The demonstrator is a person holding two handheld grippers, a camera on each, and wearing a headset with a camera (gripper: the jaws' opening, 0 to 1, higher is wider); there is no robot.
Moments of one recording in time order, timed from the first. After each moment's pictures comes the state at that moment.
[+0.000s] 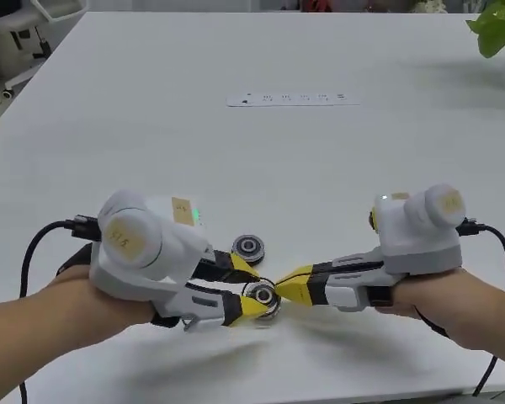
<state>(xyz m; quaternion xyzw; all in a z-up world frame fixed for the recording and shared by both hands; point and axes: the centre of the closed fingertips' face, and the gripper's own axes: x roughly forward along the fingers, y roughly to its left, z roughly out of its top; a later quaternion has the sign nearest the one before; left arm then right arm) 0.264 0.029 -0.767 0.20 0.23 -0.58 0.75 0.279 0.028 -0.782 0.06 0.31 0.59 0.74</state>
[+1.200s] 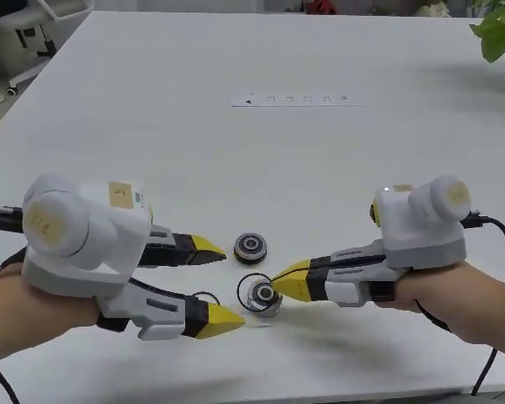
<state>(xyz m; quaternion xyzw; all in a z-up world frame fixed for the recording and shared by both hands) 0.253 0.062 -0.743 0.16 0.23 -0.57 0.78 0.271 0.036 -0.765 0.05 0.30 0.61 0.73</state>
